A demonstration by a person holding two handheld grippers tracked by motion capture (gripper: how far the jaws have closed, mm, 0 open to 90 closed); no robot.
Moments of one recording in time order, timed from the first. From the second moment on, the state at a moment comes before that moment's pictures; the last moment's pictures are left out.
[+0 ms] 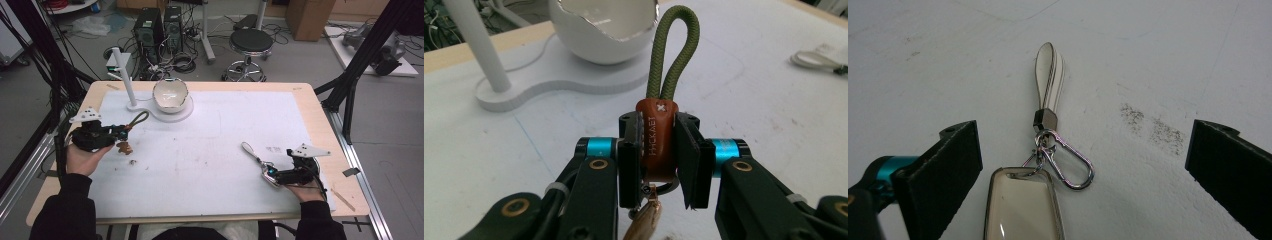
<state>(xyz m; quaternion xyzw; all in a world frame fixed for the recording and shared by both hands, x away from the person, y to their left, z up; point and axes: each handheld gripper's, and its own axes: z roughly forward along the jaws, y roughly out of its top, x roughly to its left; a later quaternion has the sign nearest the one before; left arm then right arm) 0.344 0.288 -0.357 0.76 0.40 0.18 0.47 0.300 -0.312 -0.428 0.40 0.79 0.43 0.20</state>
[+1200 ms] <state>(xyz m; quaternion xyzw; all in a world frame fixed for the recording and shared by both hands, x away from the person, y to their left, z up) 0.413 0.359 -0.334 0.69 0.51 0.21 0.47 0.300 -0.310 -0.430 0.40 0.79 0.42 0.20</state>
